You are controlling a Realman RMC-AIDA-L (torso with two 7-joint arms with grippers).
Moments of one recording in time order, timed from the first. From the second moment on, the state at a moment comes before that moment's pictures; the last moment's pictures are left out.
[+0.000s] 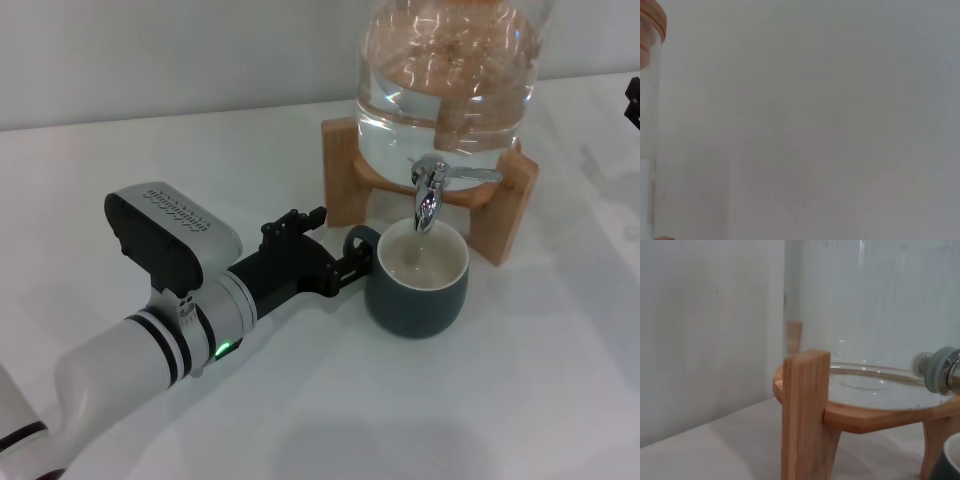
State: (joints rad) left arm -0.72 -2.10 2.66 0.43 -0.53 0.63 -0.44; right arm 0.40 2.01 -0.84 -0.17 2.56 1.16 -2.75
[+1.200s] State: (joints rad) left arm -0.64 -2.09 2.65 0.51 -0.50 0.64 -0.39; right arm 0.40 2.01 -0.83 -0.17 2.56 1.17 -2.75
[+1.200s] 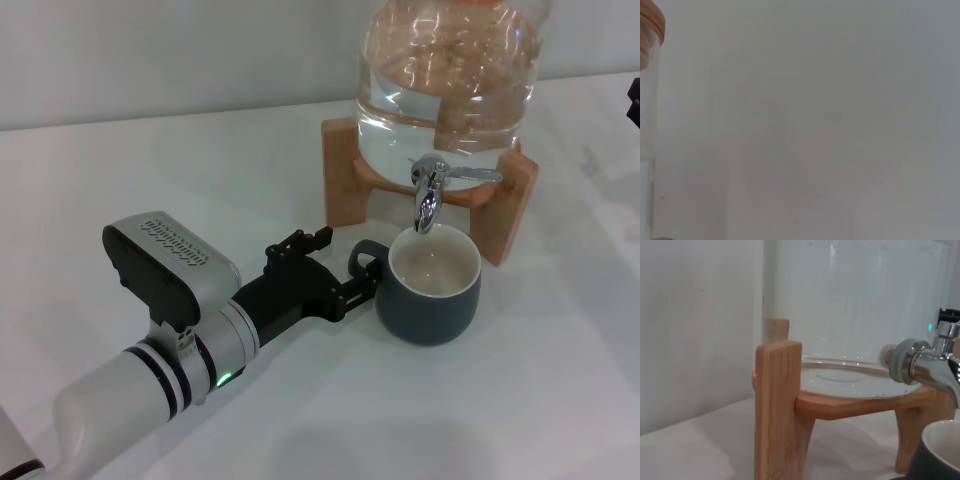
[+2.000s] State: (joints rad) left arm -0.62 -2.09 2.66 0.53 -0.50 0.64 -0.39; right arm 0.40 2.01 -0.83 -0.17 2.56 1.16 -2.75
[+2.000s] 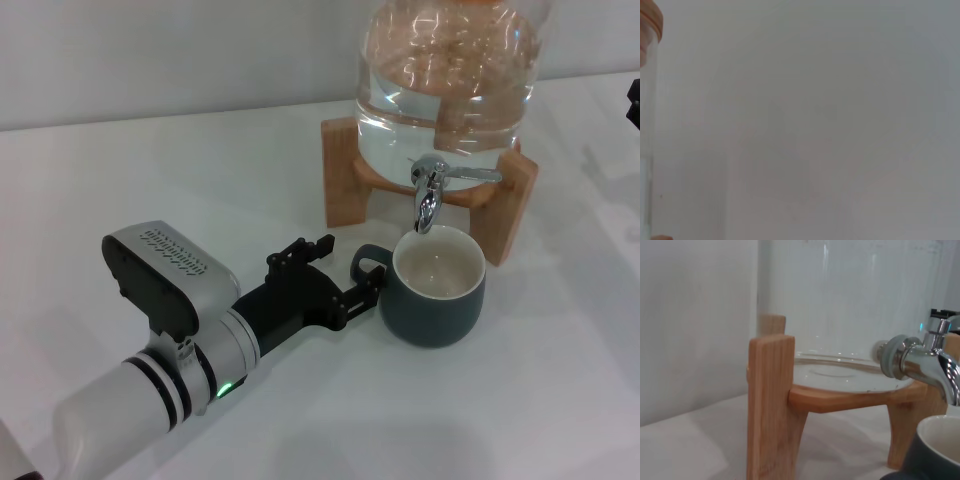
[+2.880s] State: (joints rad) left arm -0.57 -2.09 2.65 0.58 -0.45 0.64 -0.37; right arm 0.40 2.01 -0.84 -0.16 2.55 1.16 -2.75
